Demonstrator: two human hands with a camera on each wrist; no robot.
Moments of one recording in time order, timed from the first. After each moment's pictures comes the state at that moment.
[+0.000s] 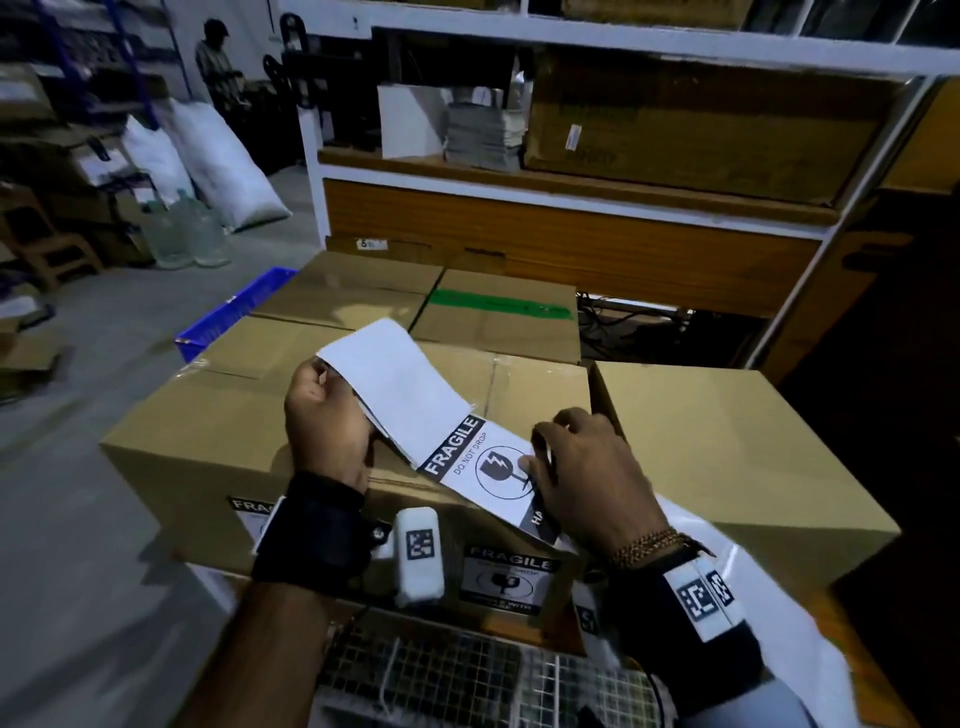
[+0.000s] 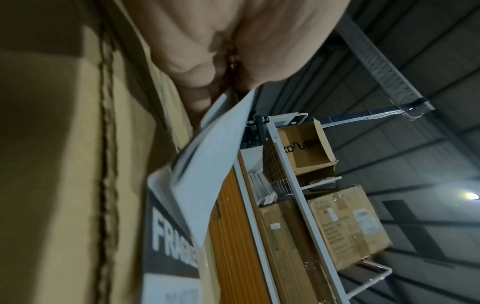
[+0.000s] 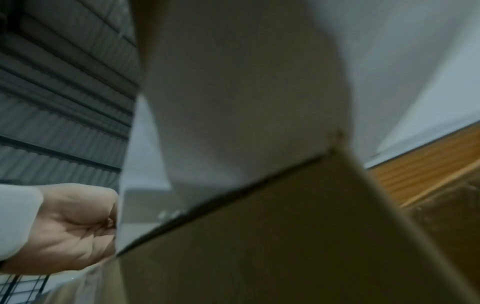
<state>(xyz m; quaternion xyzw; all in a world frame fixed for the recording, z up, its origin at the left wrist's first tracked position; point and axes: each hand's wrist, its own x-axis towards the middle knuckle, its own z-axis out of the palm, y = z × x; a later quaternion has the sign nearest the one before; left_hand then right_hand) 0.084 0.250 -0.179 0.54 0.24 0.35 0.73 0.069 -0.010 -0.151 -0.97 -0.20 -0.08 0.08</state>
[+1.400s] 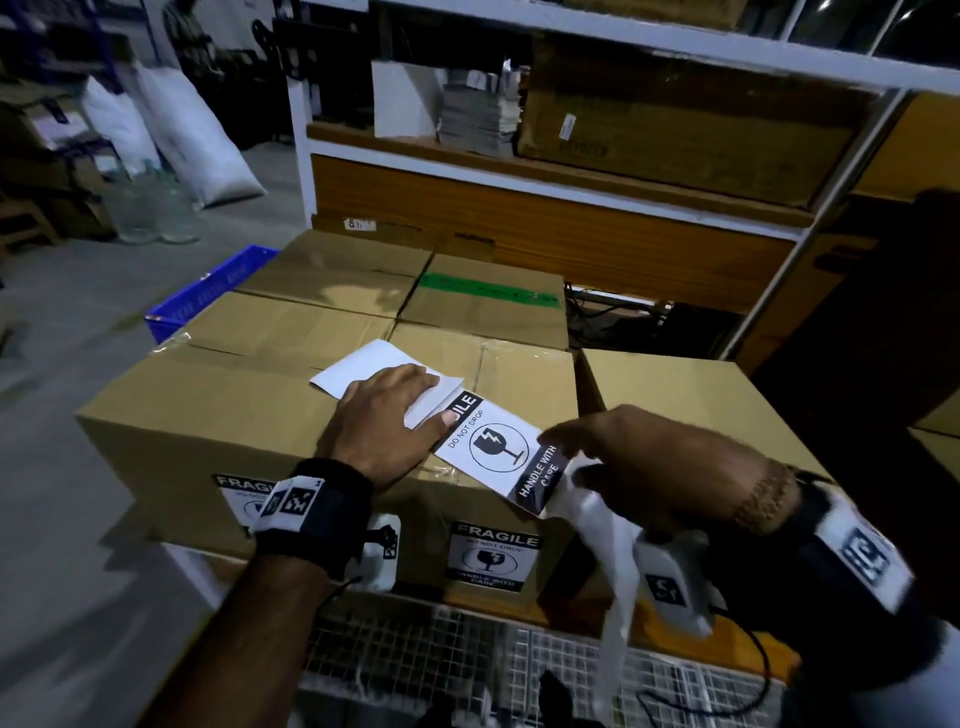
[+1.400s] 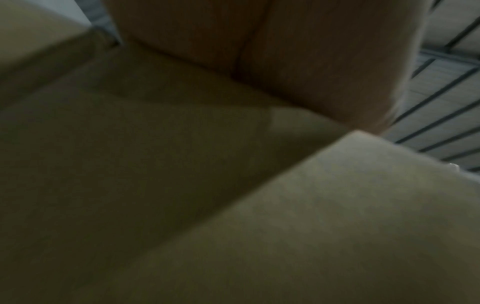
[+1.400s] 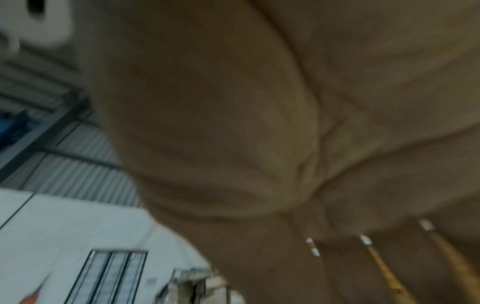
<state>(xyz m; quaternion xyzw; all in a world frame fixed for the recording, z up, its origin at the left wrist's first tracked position) 0.066 0.234 -0.188 0.96 -0.02 0.14 0.23 0.040 -0.034 -0.064 -0.95 -0.27 0.14 0.02</state>
